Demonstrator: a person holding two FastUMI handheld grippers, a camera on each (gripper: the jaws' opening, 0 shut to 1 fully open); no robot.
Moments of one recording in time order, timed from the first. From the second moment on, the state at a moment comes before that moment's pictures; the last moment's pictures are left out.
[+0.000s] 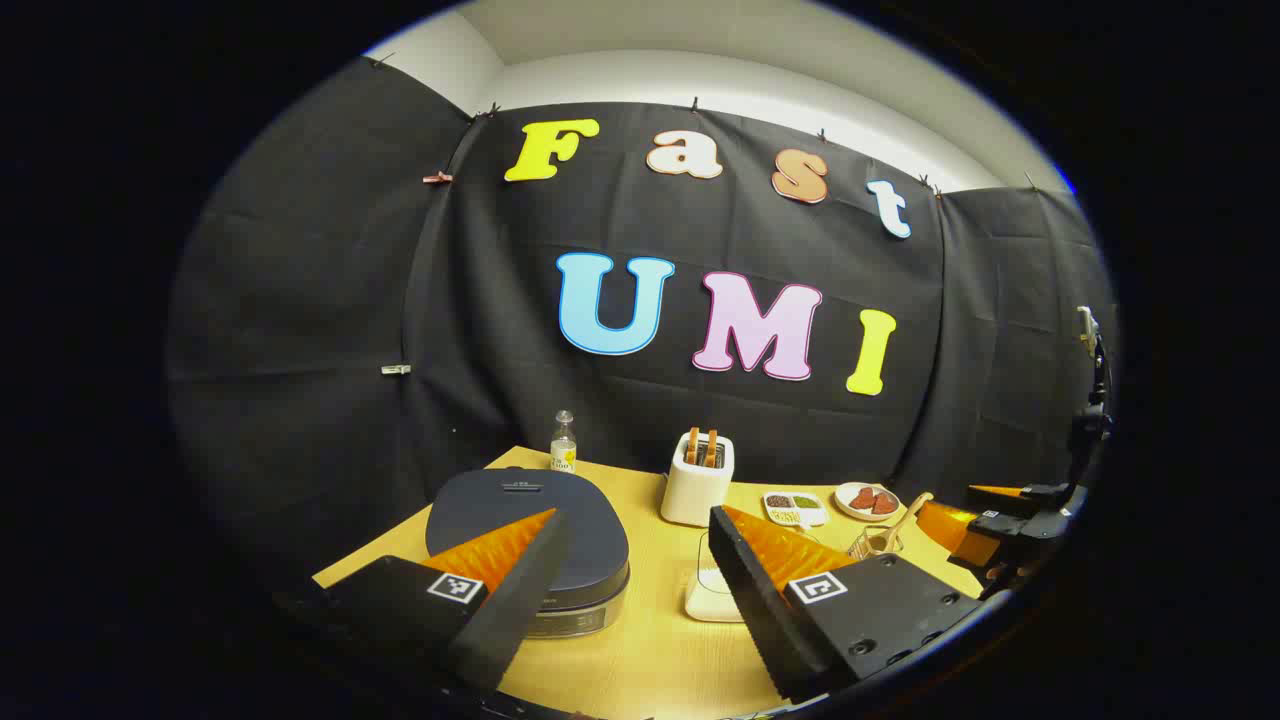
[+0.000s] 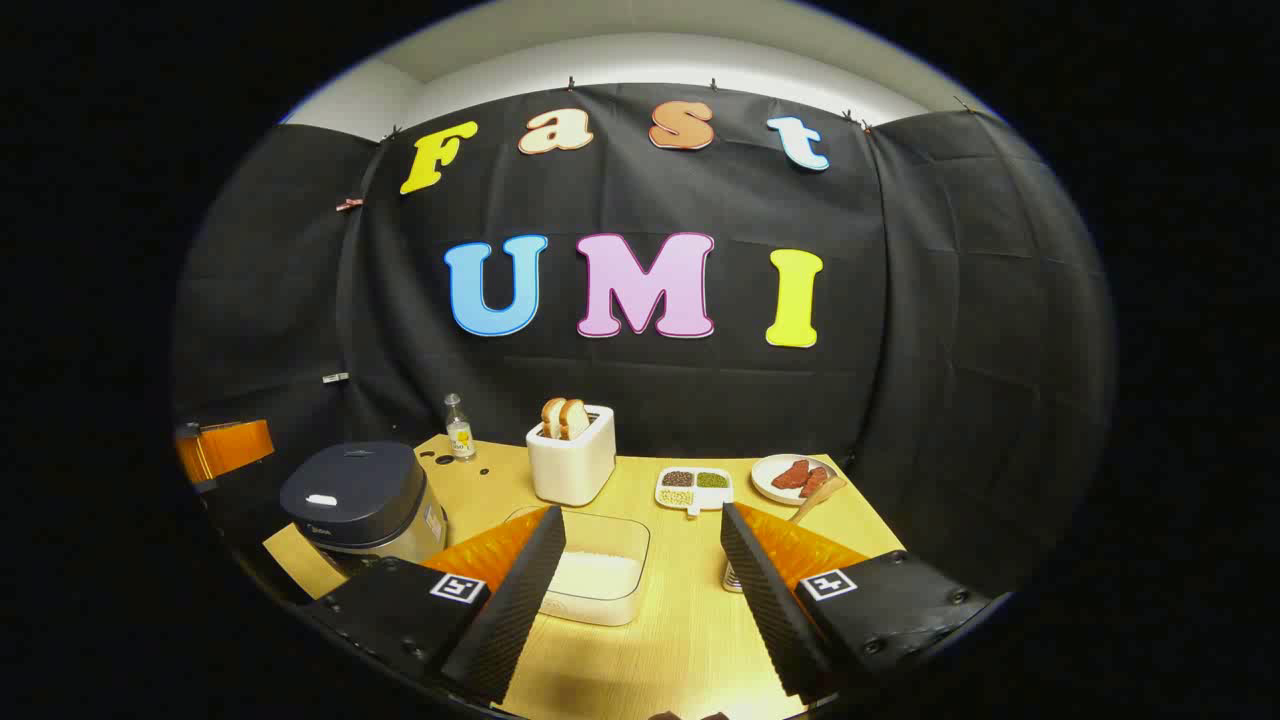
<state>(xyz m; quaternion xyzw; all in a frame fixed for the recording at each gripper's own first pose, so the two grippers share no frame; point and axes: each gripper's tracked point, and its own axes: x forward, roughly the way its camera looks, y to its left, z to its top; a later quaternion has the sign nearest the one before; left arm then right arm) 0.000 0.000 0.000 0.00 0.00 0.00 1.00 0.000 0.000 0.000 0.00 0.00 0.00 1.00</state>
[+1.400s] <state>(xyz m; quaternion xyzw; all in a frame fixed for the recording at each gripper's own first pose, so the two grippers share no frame) 0.008 0.029 0.012 0.00 0.01 -0.10 1.00 -0.041 -0.006 0.024 0.03 -0.06 -0.10 0.99</state>
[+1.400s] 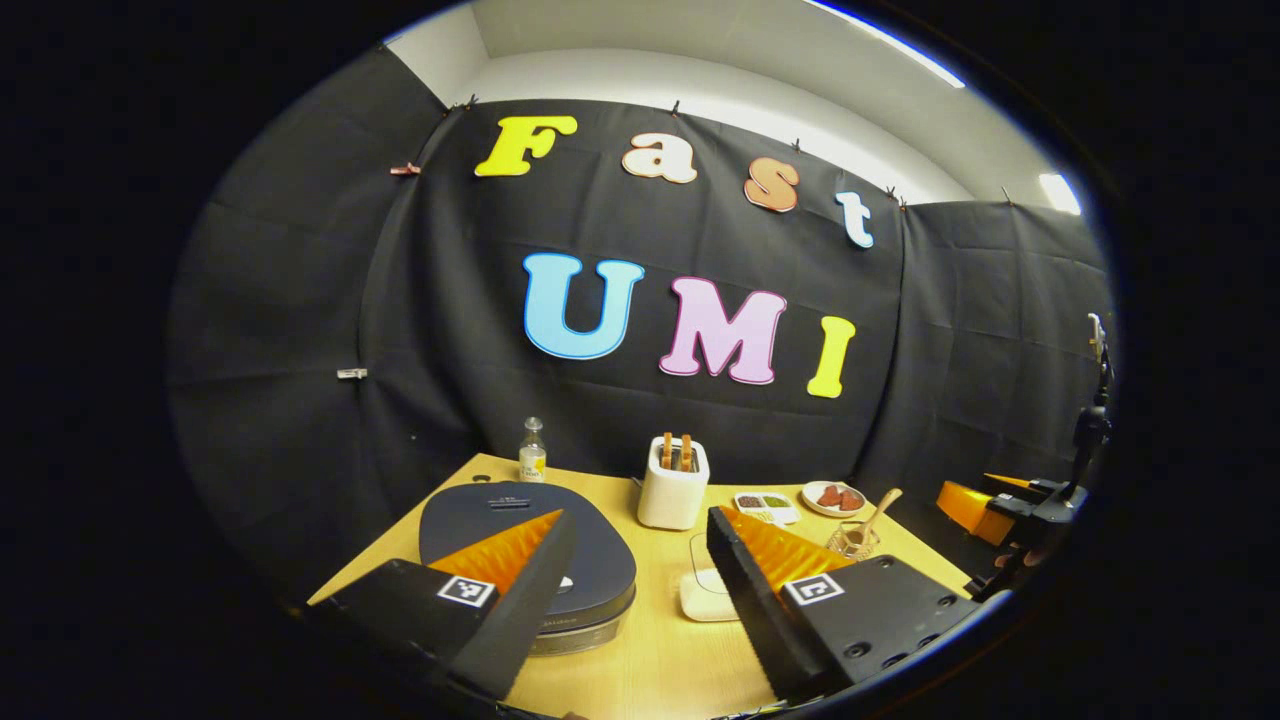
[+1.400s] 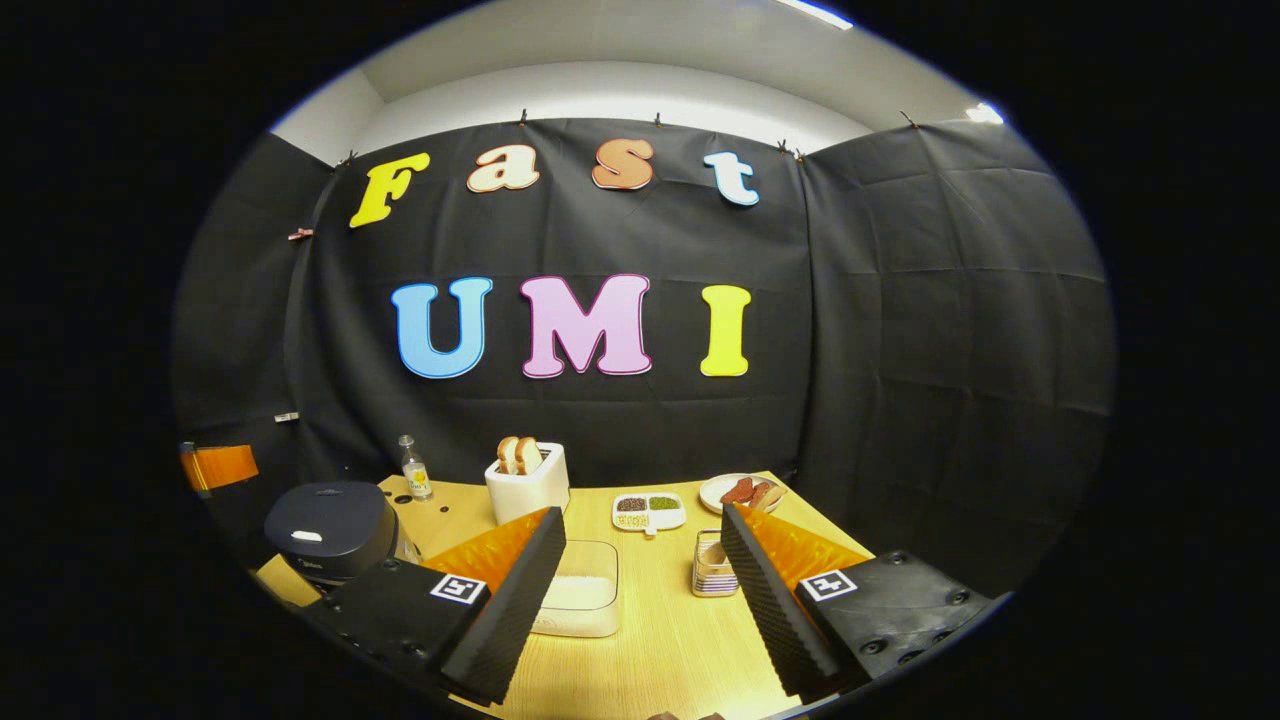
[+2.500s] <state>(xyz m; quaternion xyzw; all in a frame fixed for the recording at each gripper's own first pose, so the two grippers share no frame) 0.098 0.100 -0.089 0.00 0.22 0.01 0.98 0.033 -0.041 0.004 0.06 -0.01 -0.05 1.00</state>
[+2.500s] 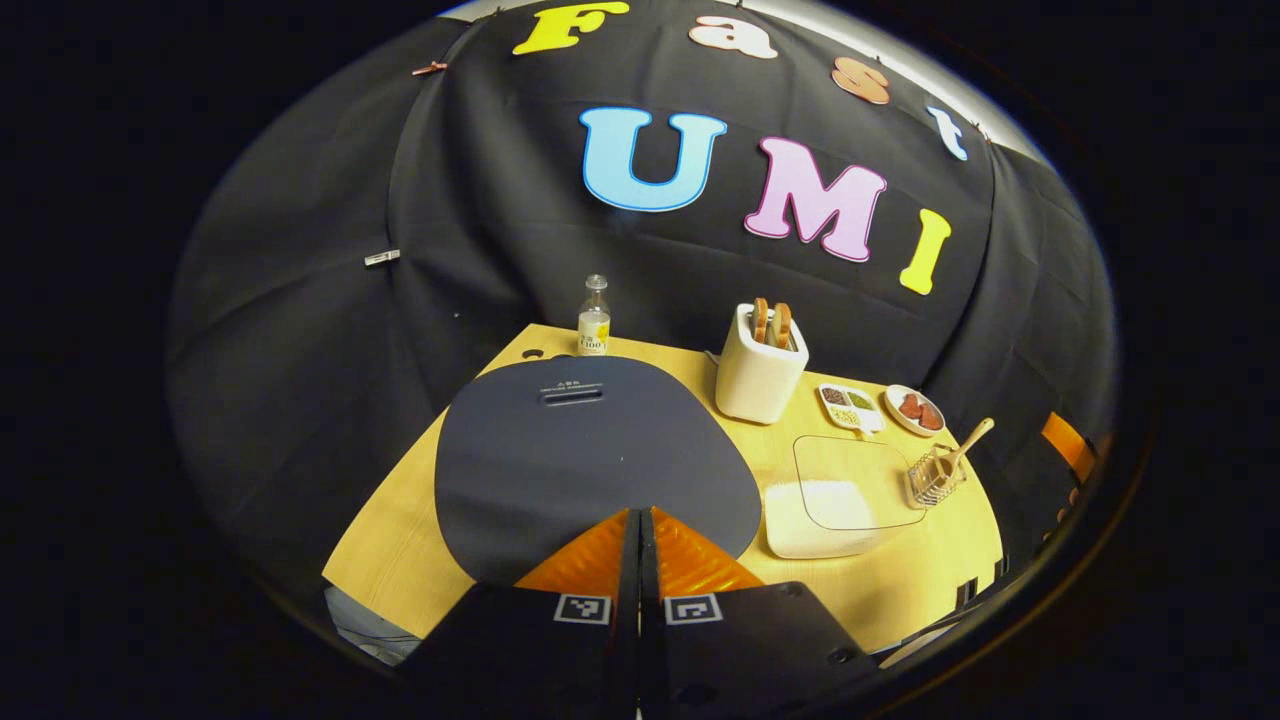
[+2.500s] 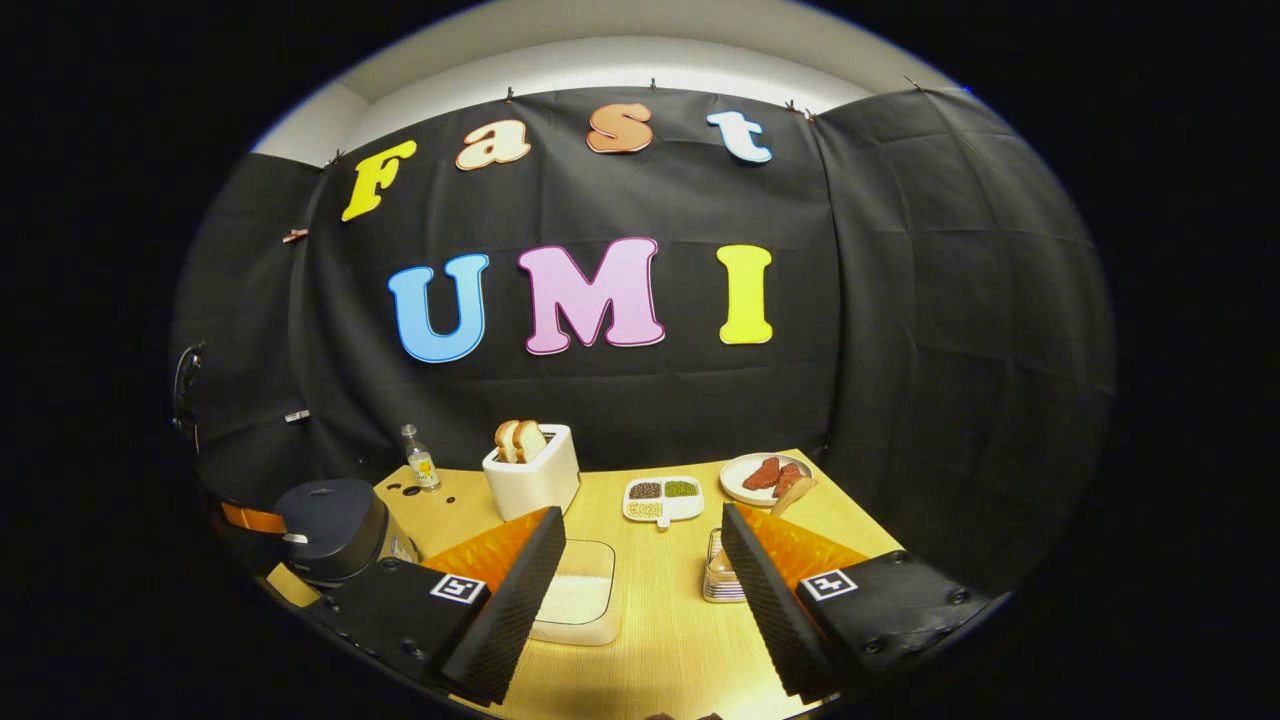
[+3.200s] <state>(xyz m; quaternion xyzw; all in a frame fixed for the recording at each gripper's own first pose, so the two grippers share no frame) 0.102 0.100 -0.113 -0.03 0.24 0.05 0.97 0.056 -0.063 -0.028 0.08 0.04 -0.03 1.00</state>
